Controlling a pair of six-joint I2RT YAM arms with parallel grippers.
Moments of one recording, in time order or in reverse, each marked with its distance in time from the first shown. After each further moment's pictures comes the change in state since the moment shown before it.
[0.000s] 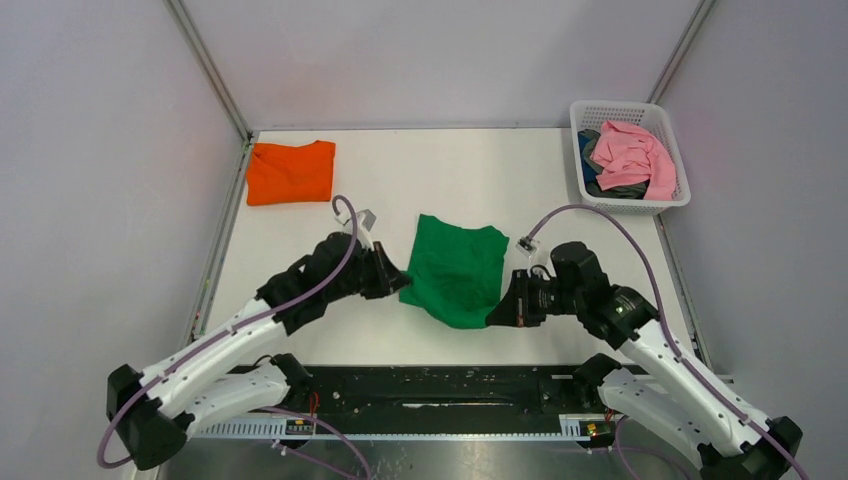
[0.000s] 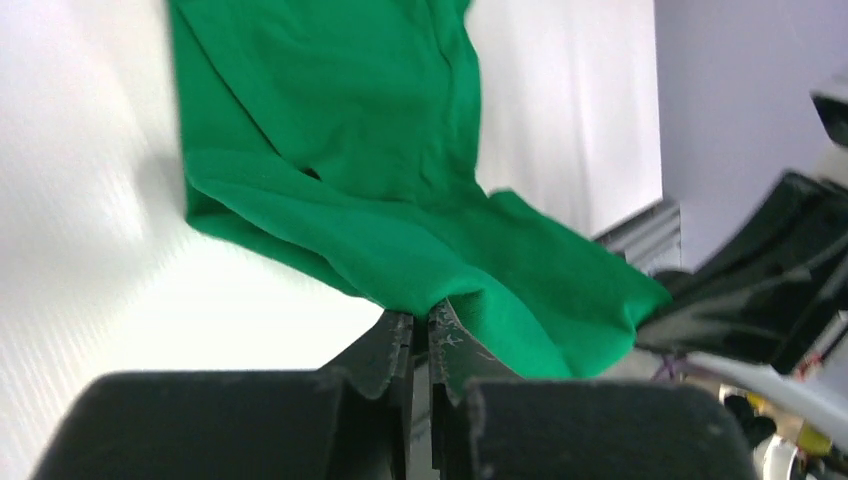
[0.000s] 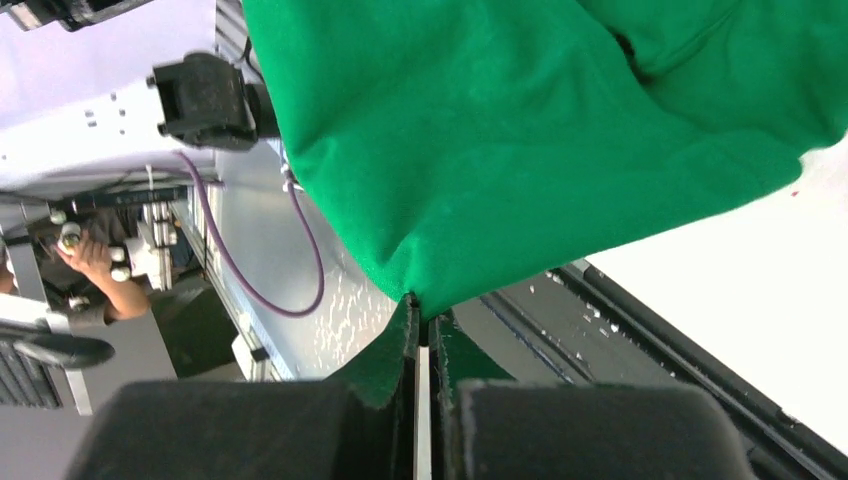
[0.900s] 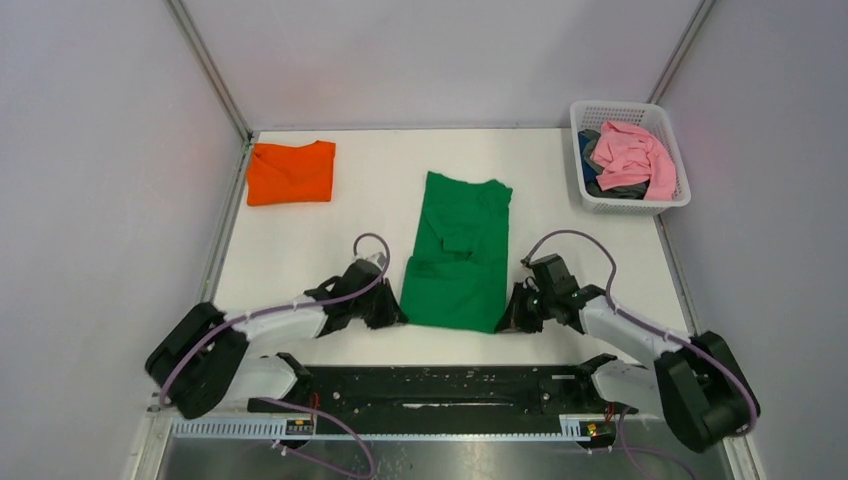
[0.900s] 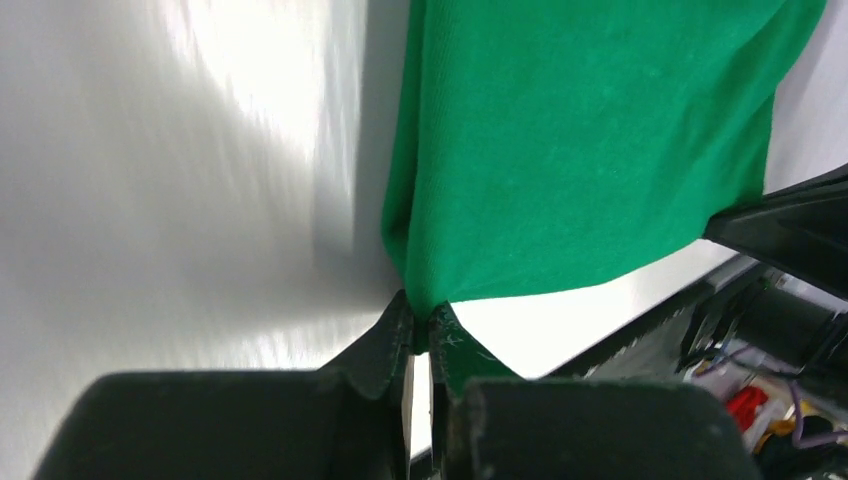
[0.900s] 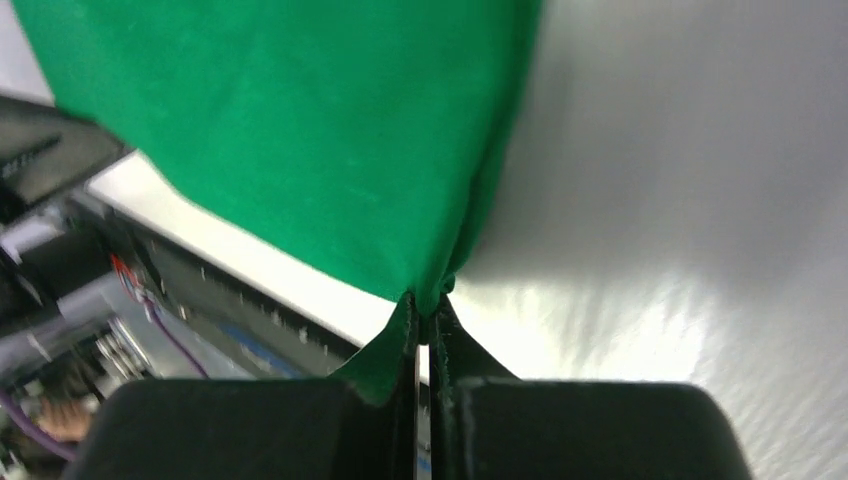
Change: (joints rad) left arm 0.139 0.437 -0.315 0.434 0.152 -0.031; right arm -0.224 0.462 -0.285 0.388 0.127 0.026
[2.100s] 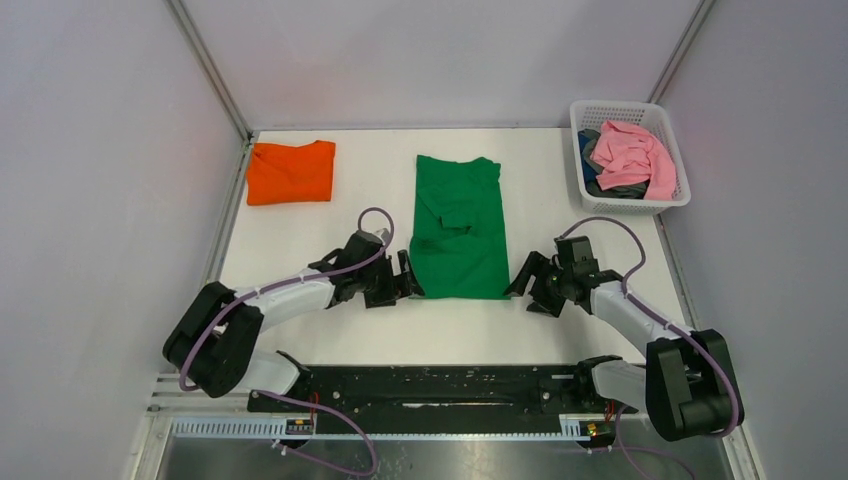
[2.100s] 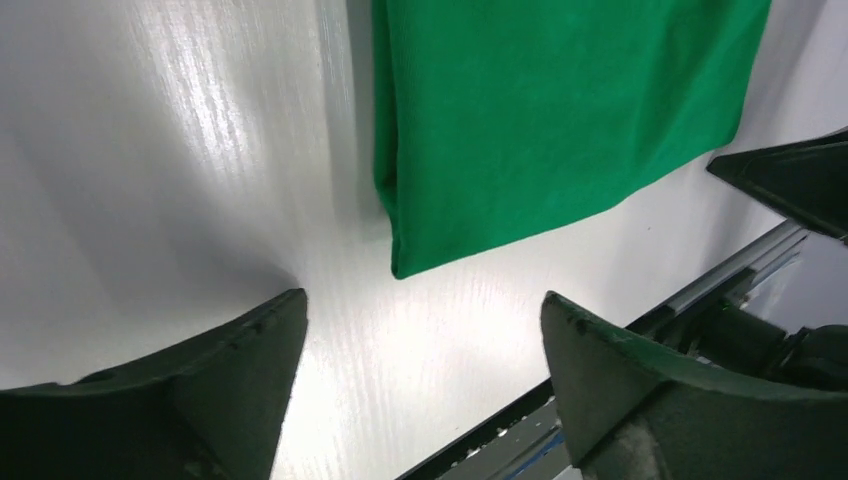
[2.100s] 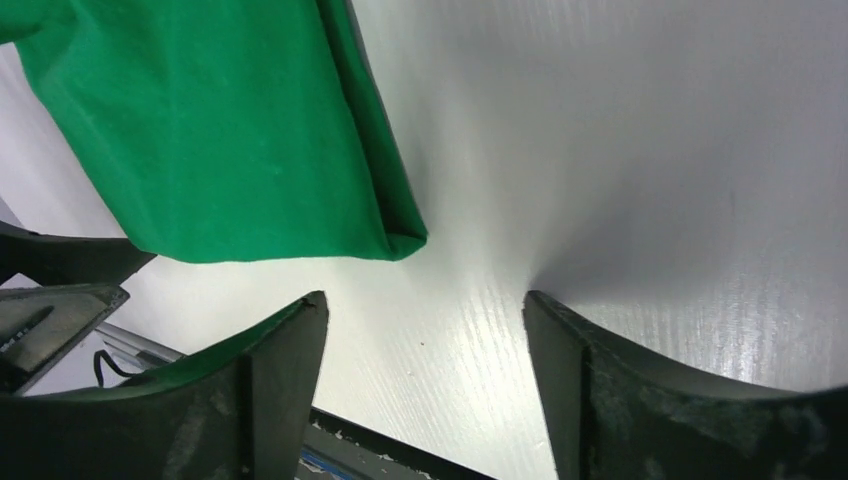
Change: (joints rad) left arm 0.110 0.093 0.184 -0.128 0.089 0.116; right arm -0.203 0.010 0.095 -0.069 0.085 0.003
